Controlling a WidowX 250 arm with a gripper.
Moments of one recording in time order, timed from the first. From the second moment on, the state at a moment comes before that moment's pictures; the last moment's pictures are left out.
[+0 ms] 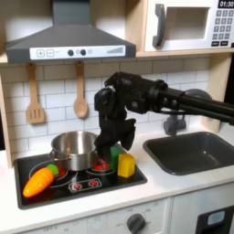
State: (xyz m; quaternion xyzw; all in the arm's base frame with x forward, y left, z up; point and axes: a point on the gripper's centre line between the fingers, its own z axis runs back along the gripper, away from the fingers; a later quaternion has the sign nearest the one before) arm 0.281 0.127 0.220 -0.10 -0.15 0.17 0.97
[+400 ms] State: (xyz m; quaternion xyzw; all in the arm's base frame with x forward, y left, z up) arm 0.298 0.143 0.218 -0.09 -0.15 0.19 0.97
